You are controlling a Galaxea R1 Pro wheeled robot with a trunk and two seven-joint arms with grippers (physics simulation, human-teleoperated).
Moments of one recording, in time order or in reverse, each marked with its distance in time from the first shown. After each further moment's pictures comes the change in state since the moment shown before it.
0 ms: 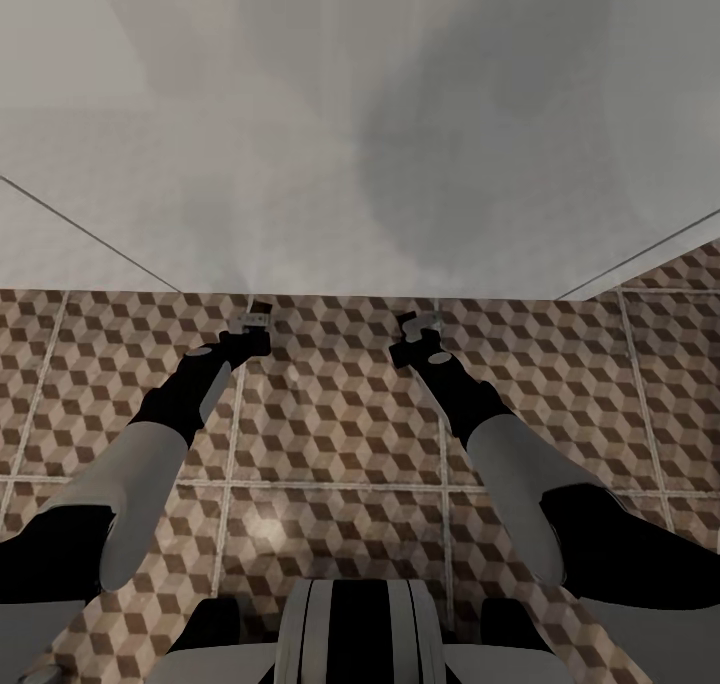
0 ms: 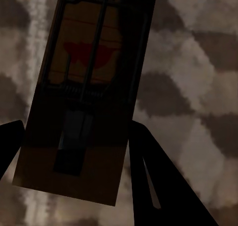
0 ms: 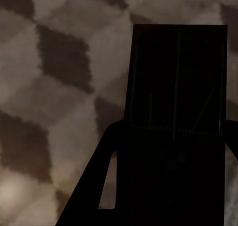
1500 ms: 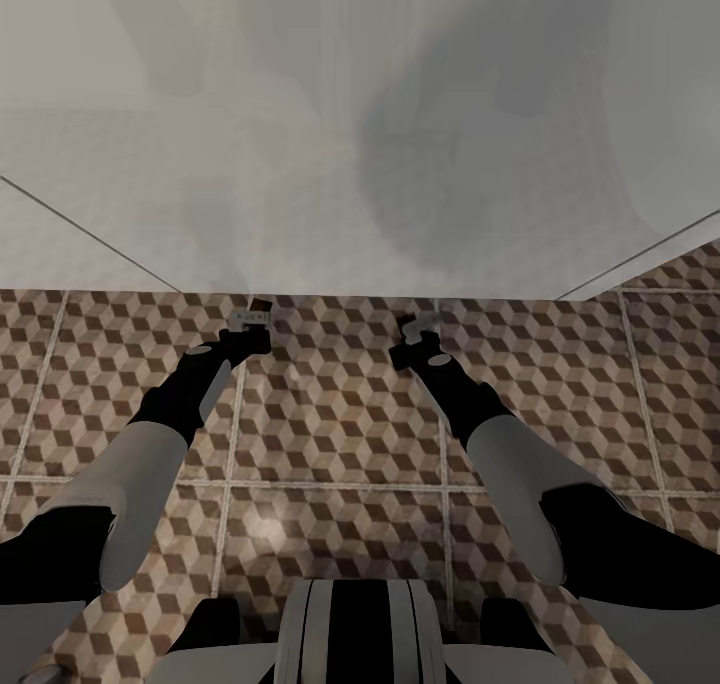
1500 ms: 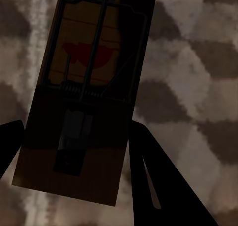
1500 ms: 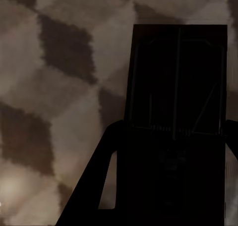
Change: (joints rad) left arm 0.002 -0.001 0.000 -0.017 0.001 0.003 0.001; right arm 0.000 0.000 0.001 0.017 -0.002 -0.006 0.001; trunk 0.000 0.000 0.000
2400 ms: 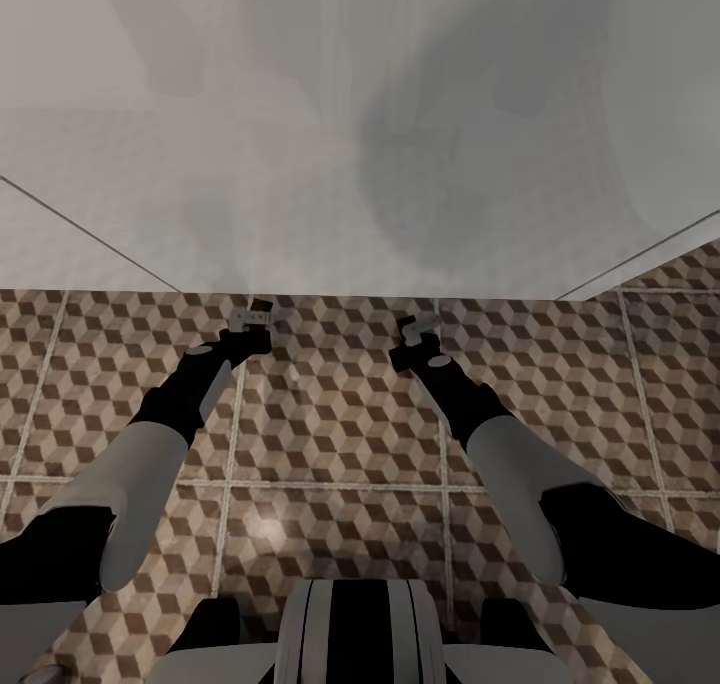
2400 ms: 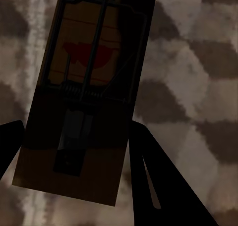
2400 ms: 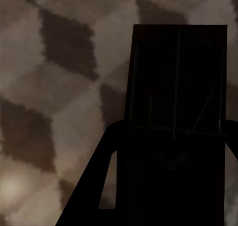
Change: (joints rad) left arm 0.000 -0.002 0.000 0.000 0.001 0.000 0.000; right arm 0.000 0.000 -0.001 0.010 0.000 -0.005 0.000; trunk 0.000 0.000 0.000
